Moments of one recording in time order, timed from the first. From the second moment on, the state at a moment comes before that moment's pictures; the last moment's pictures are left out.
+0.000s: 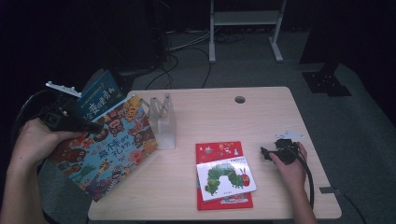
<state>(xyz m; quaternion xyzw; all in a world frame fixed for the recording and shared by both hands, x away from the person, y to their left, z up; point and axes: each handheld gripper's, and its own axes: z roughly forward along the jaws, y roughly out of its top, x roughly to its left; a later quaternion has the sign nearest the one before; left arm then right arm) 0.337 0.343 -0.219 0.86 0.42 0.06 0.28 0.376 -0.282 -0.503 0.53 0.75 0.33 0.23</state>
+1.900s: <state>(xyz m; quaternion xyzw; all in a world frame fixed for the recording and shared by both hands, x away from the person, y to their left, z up) 0.364 0.343 -0.242 0.78 0.55 0.16 0.26 0.377 -0.282 -0.503 0.53 0.75 0.33 0.23</state>
